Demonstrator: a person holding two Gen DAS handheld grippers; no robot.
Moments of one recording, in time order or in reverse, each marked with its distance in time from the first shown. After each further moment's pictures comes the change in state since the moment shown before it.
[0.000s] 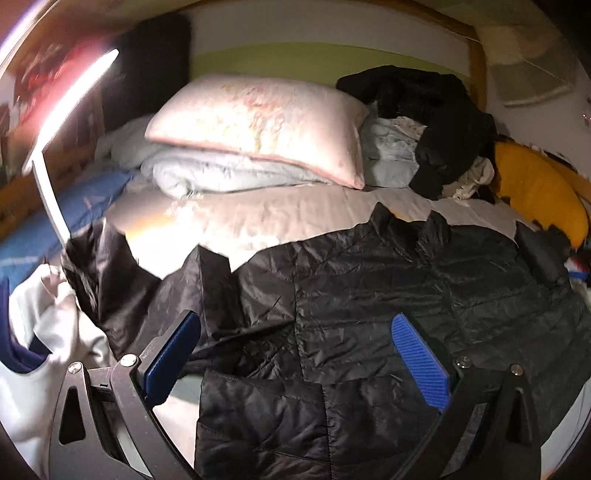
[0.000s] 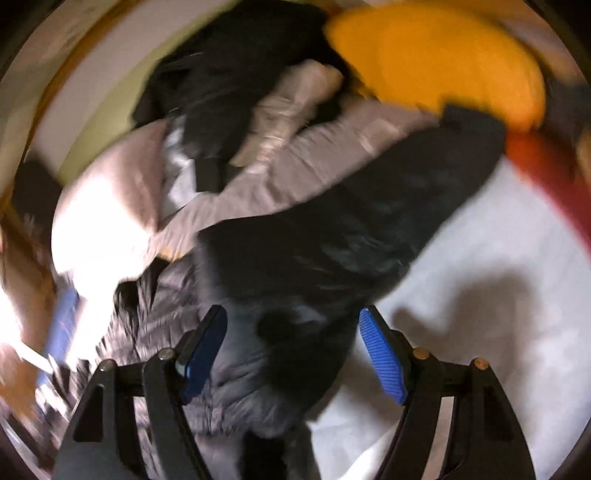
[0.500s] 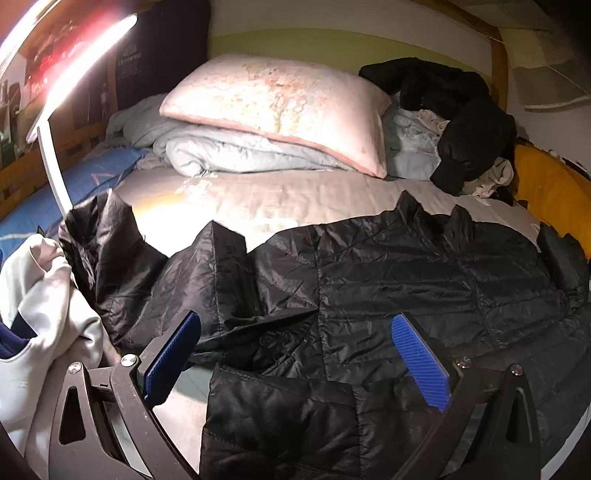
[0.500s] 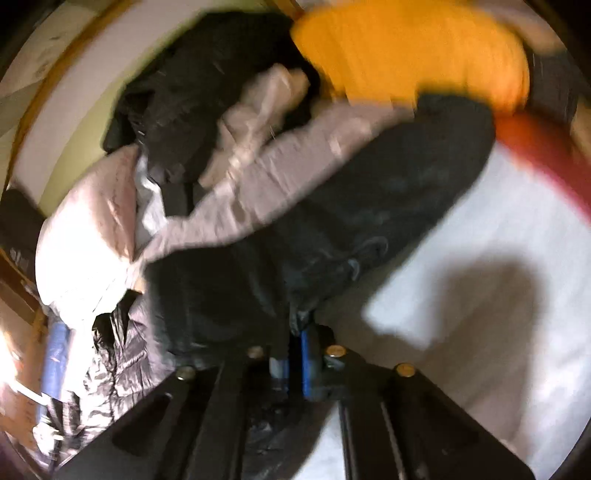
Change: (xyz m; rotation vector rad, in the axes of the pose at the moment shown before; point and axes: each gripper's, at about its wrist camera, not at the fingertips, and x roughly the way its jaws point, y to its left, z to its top) left arm 0.019 0.012 -0.010 -0.039 0.029 0.033; right arm -0.002 0.007 0.003 -0.097 -0.182 -0.057
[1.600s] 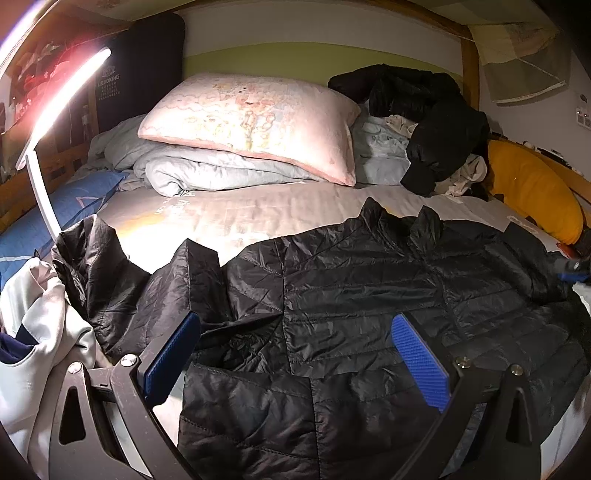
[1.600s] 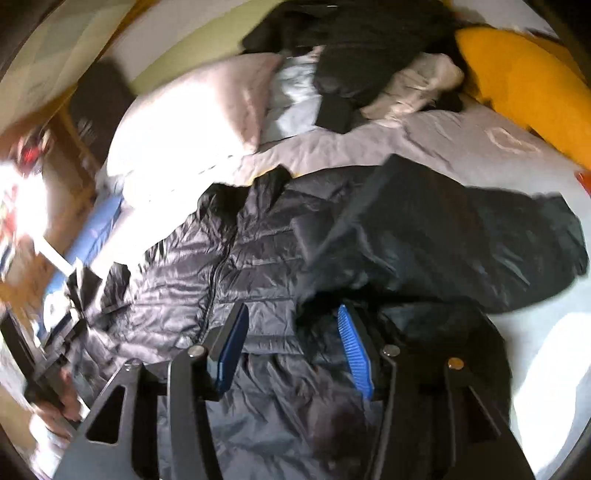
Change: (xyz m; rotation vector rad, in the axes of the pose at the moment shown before) left arm -0.021 -0.023 0.000 0.059 -0.040 -0.057; right arm -0.050 0.143 -0.101 -0.276 0.228 0.168
